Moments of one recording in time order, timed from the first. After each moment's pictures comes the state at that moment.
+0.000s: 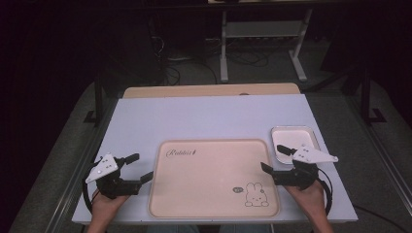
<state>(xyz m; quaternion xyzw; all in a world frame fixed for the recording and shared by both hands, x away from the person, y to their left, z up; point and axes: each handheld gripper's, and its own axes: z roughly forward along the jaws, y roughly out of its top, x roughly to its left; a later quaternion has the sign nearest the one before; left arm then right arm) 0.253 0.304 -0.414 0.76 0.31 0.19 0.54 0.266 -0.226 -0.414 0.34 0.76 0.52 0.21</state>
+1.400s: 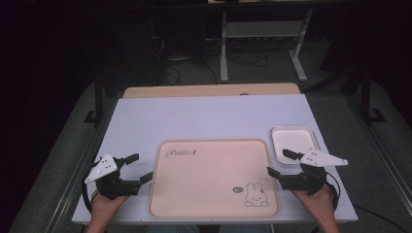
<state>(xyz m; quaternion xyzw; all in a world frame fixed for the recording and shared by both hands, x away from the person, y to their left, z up) 0.252 0.305 -0.413 0.76 0.31 0.19 0.54 0.253 -0.243 -0.411 0.35 0.76 0.51 0.19</state>
